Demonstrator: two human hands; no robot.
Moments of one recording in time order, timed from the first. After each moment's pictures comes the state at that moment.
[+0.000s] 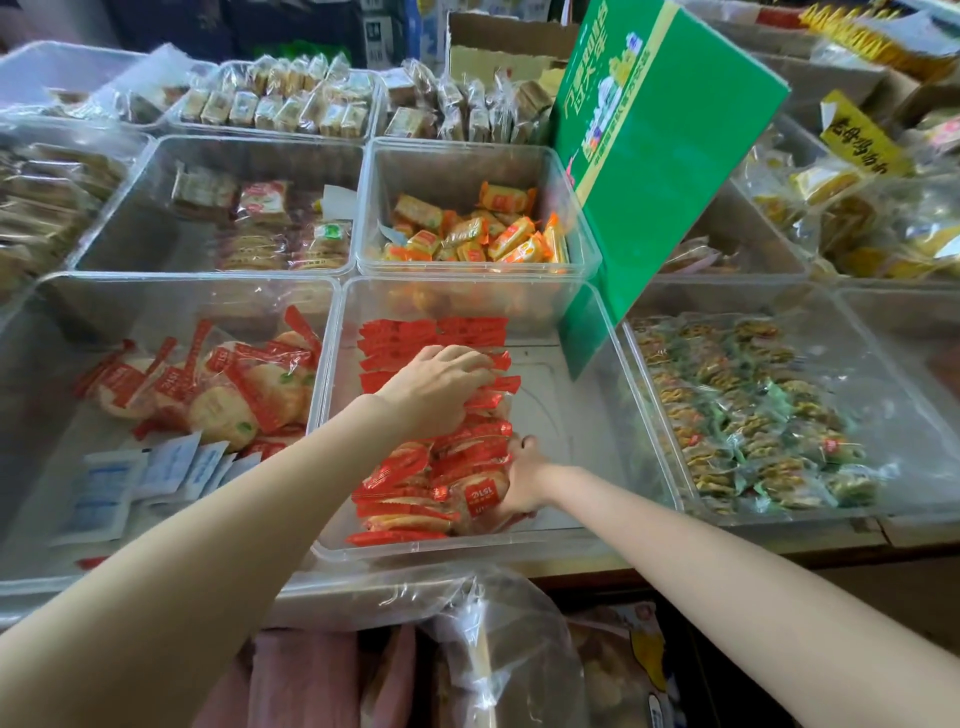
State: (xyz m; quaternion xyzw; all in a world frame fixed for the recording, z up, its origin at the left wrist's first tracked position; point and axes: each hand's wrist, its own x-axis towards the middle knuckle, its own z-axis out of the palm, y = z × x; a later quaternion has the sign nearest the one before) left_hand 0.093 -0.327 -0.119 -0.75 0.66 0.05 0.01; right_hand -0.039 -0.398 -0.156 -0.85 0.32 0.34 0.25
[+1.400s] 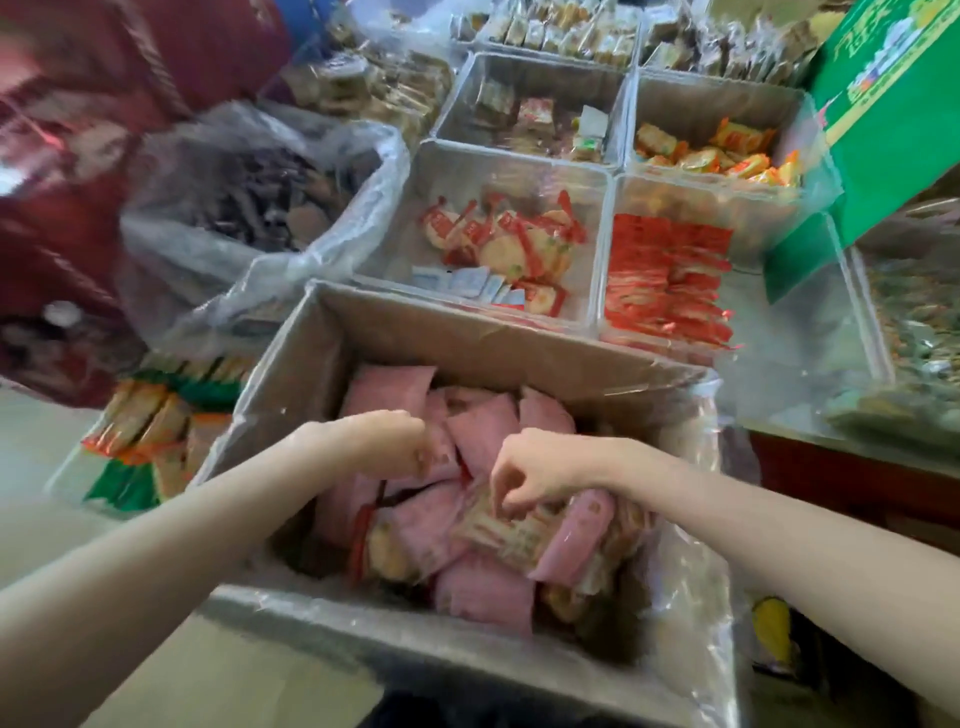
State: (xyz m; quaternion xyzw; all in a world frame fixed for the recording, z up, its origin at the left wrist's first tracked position) left_hand 0.015 0.065 -0.095 -0.82 0.49 0.29 0.10; right_hand -0.079 -0.106 -0.075 -0.89 -0.13 0.36 0.24
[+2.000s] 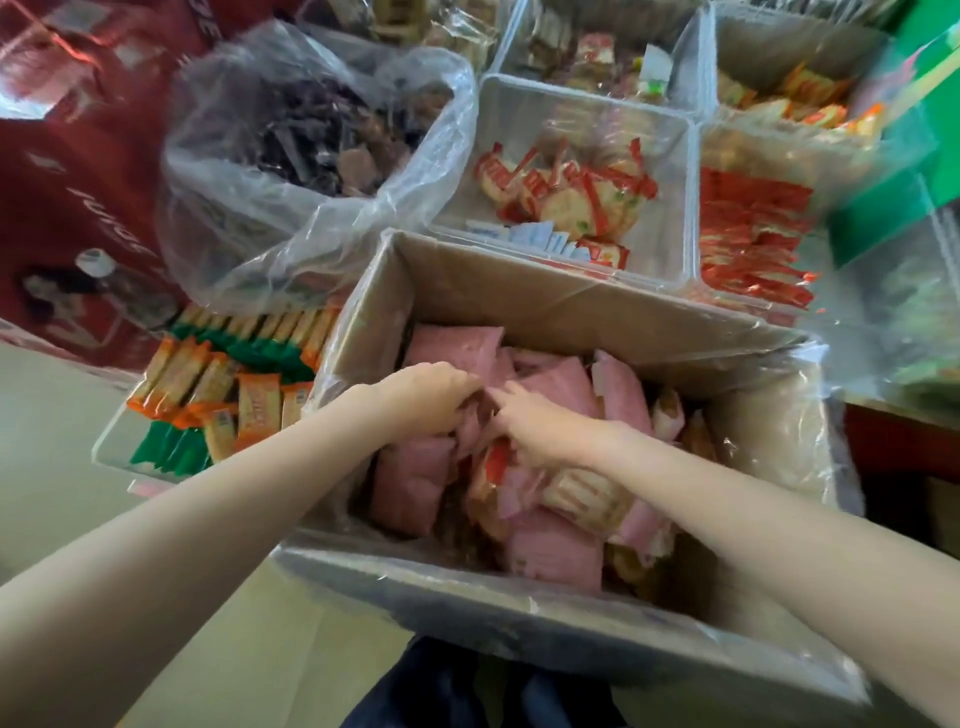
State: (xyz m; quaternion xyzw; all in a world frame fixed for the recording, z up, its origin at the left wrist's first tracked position) left_hand 0.049 0.115 -0.120 -0.84 0.49 0.23 0.03; right_hand -0.037 -0.019 -0.137 -0.95 -0.17 0.24 0.11
